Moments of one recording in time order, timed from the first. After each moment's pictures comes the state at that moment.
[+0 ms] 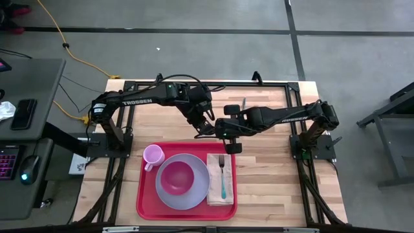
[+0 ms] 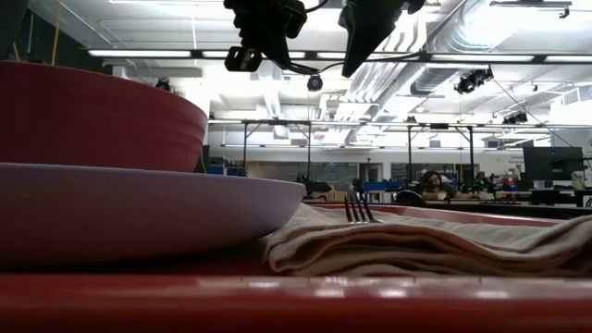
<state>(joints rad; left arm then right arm) 0.17 1.73 1.72 -1.04 0.30 -0.50 0.09 1.72 1.65 -1.10 0.34 -0.05</state>
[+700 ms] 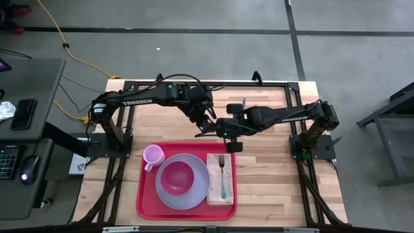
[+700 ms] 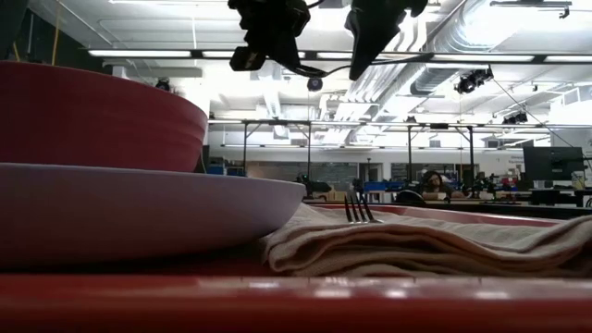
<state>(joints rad) 0.17 1.73 1.72 -0.99 0.22 -0.53 0.09 1.72 1.65 -1.14 0.36 0.00</state>
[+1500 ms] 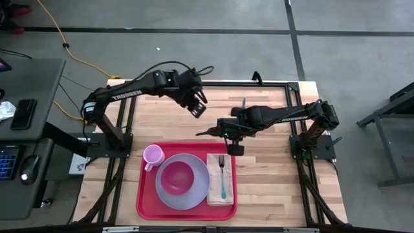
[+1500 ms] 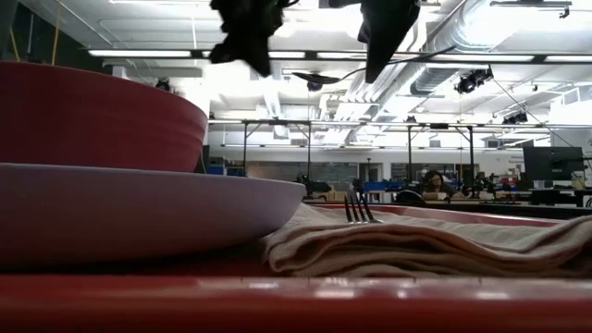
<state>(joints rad) 0.28 1.65 1.72 -1.07 0.03 -0.47 0.09 1.72 1.65 -1.21 0.21 0.16</state>
